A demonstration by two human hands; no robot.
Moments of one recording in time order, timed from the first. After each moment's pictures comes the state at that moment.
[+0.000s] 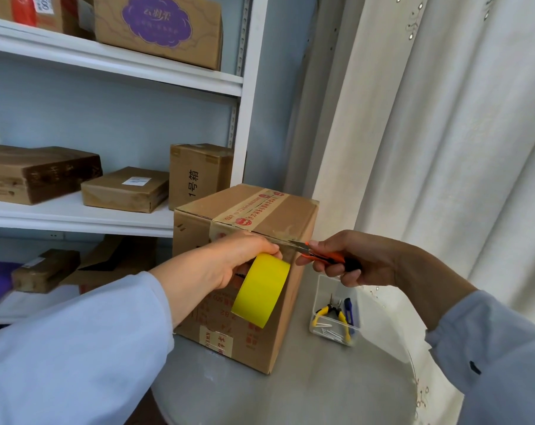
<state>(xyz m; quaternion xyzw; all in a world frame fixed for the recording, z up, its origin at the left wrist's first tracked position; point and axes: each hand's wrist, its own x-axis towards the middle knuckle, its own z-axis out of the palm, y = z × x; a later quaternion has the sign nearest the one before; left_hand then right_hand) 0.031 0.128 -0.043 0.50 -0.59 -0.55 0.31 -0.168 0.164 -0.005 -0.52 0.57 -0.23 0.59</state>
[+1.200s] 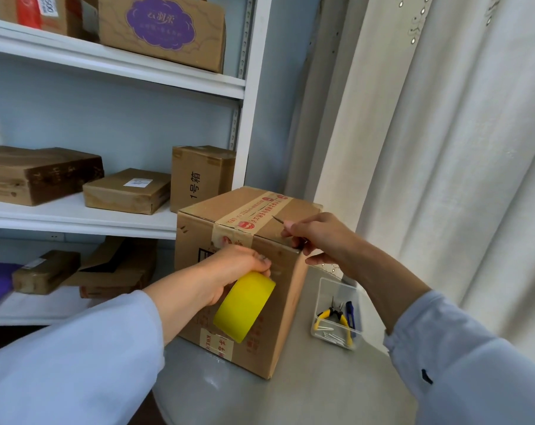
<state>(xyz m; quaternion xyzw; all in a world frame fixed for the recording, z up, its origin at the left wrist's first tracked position) 0.046 0.139 -0.056 0.49 -0.61 -0.53 0.33 -0.111 0.161 0.000 -0.61 0.63 -0.37 0.31</state>
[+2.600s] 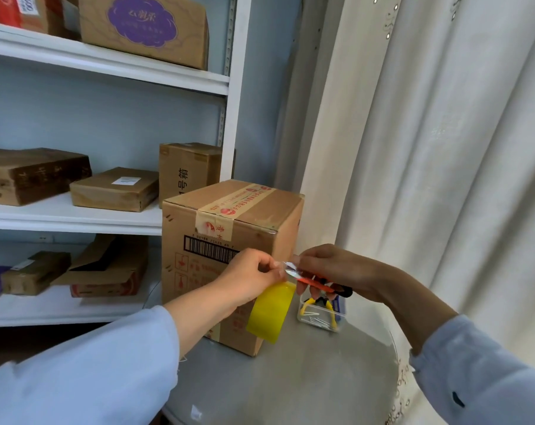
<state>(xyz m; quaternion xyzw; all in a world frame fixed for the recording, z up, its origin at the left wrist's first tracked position) 0.005 0.166 -0.087 0.44 -0.72 -0.39 0.36 -0.165 0.202 -0.034 -0.69 0.60 -0.19 0.34</state>
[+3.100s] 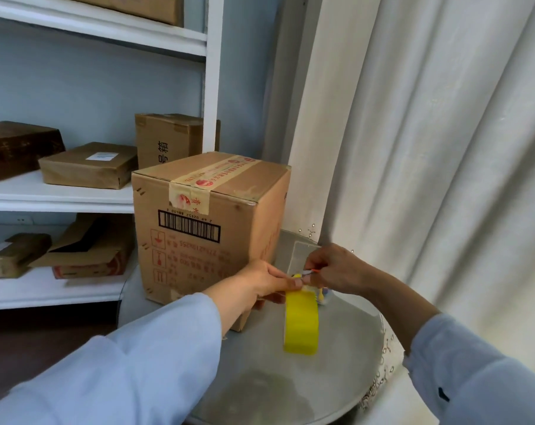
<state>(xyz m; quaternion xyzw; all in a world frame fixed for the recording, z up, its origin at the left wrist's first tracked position) -0.051 0.150 -0.132 0.49 -0.64 -0.56 0.21 -0.209 0.188 -0.090 -0.69 0.69 -0.13 0.17</state>
